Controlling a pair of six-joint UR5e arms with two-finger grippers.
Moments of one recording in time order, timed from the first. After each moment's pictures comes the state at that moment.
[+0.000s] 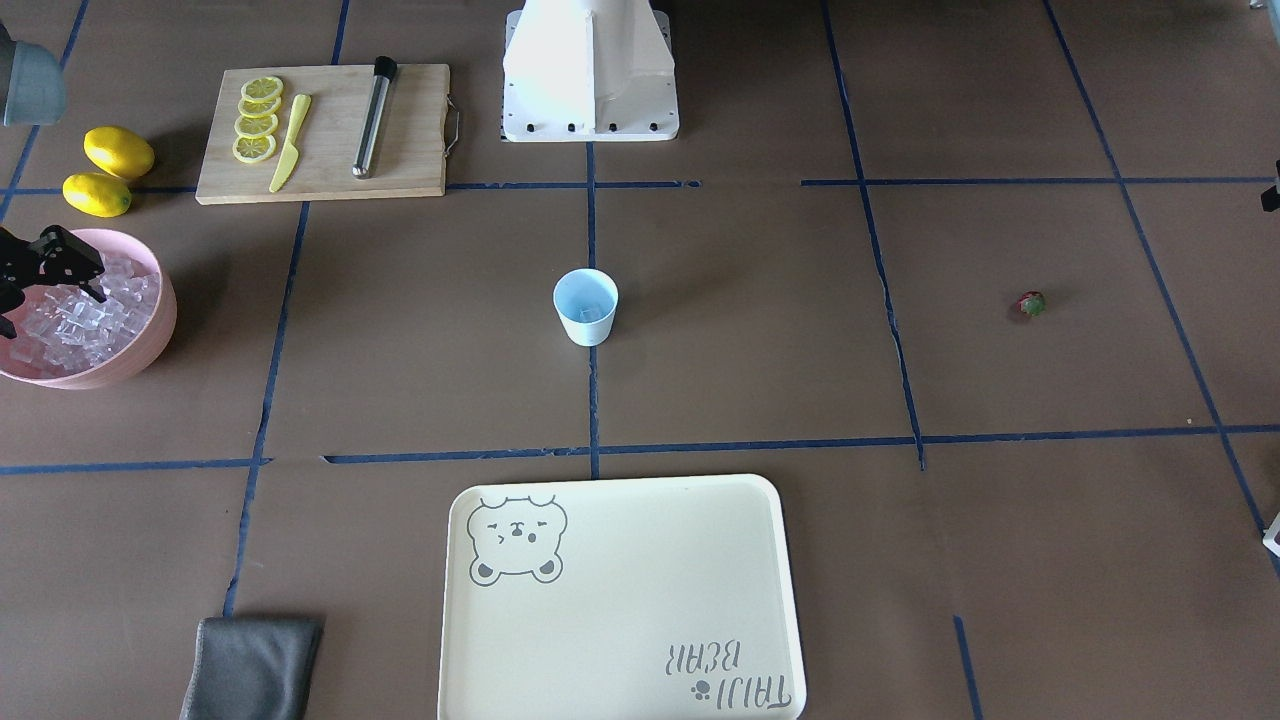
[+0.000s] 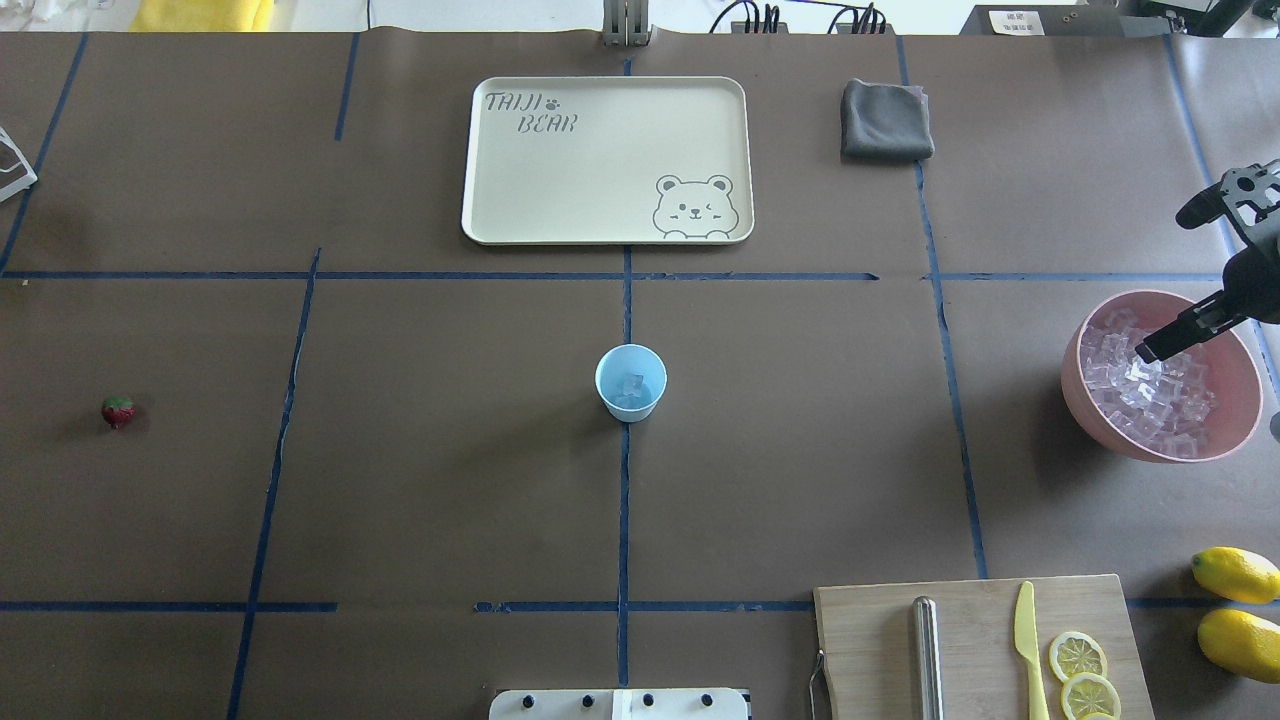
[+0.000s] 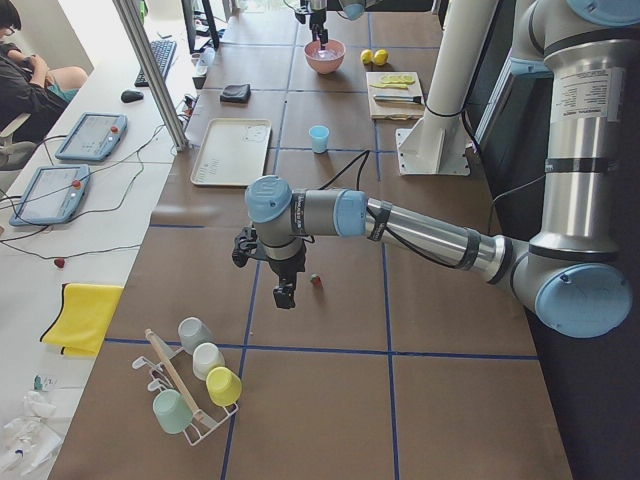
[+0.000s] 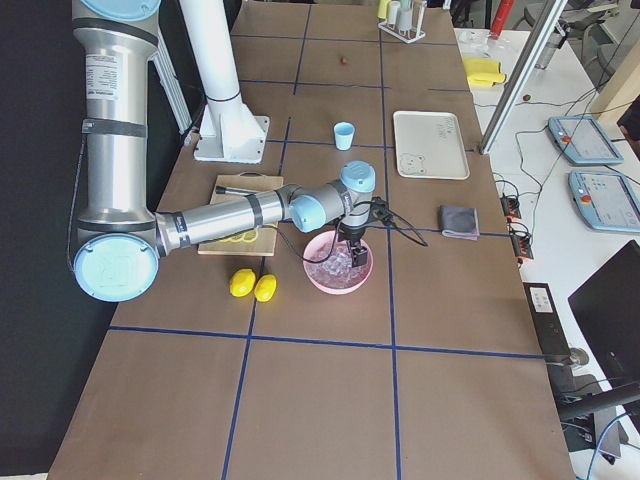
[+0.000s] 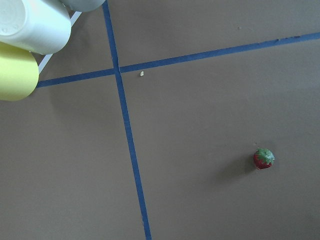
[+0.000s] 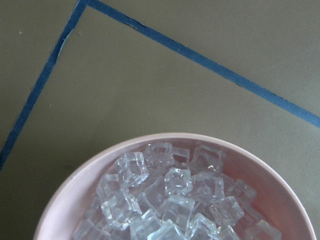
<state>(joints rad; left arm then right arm) -1.49 -1.55 -1.88 -1.27 -2.36 0.14 1.06 -1.62 1.84 -1.37 2.22 0.17</state>
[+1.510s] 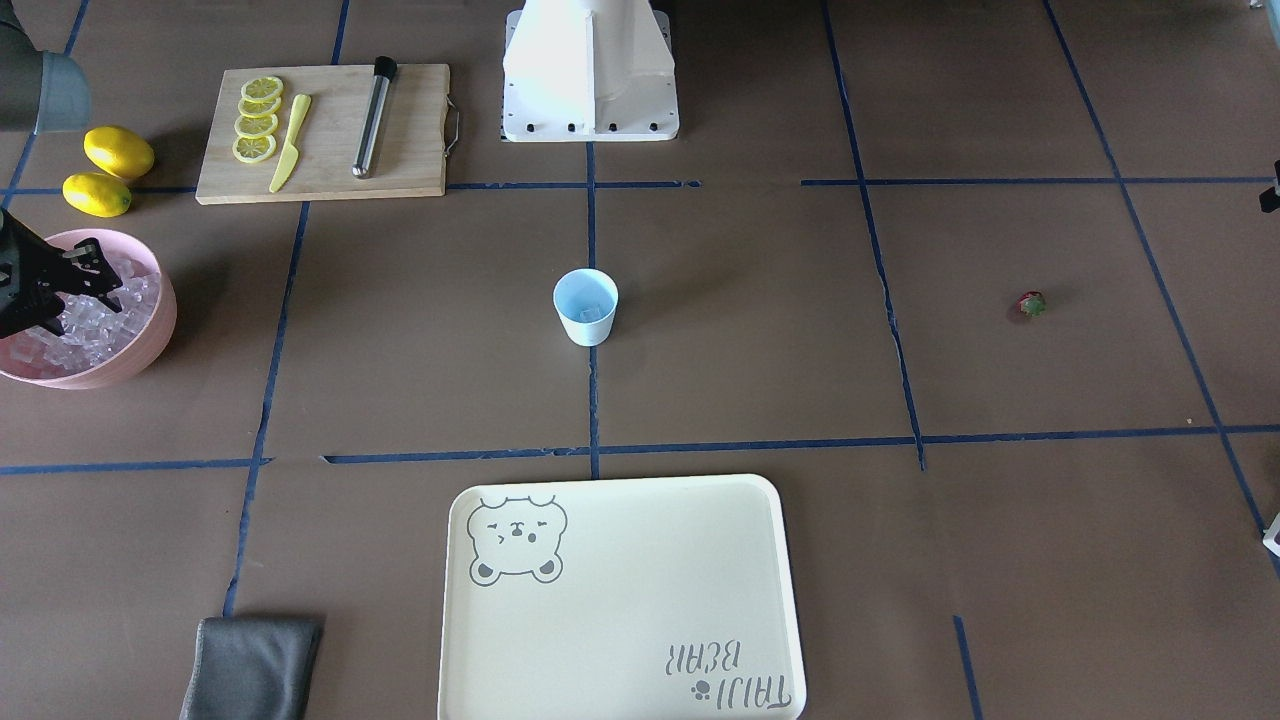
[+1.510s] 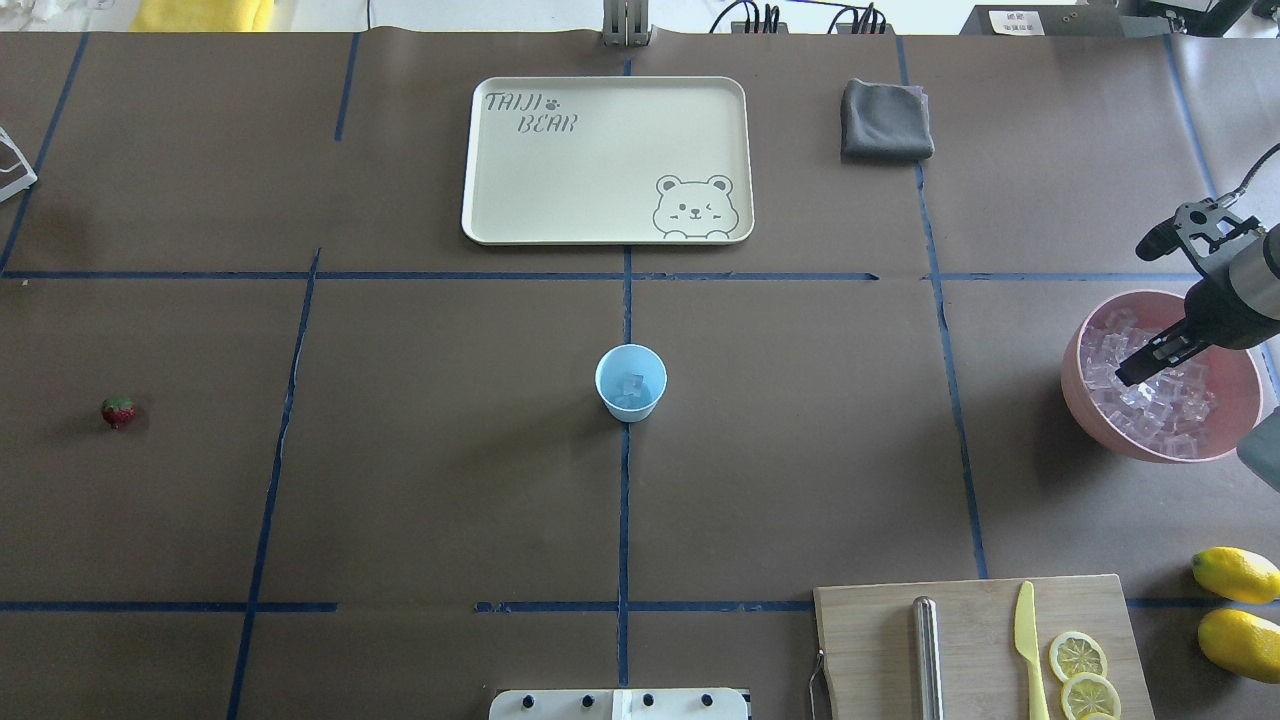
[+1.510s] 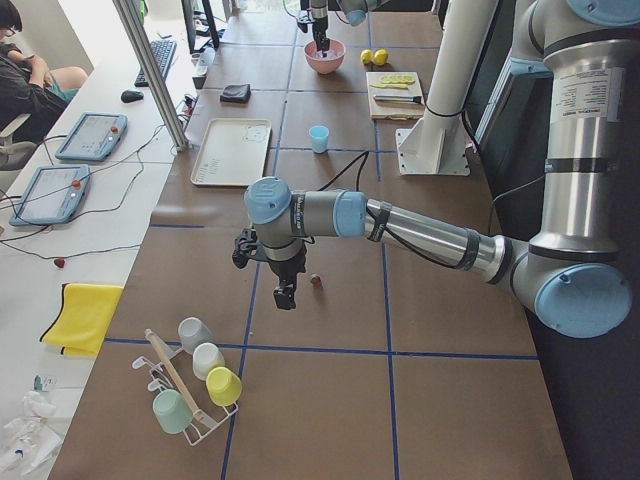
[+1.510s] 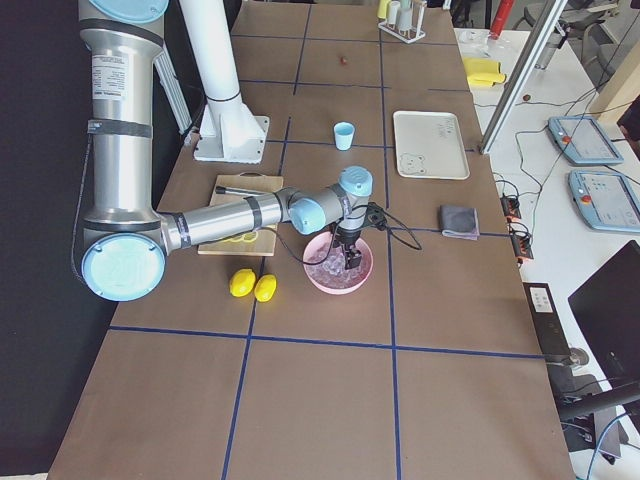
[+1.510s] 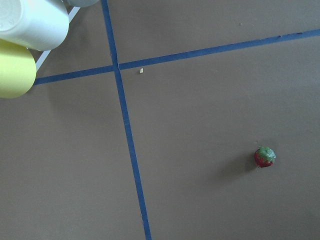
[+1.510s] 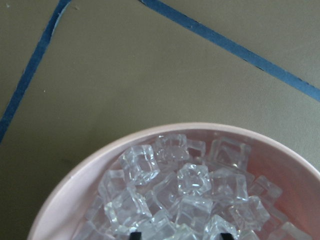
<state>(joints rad) -1.49 -1.55 -1.88 -1.27 -2.36 0.13 1.02 -1.61 1.81 -1.37 2.20 0.19</state>
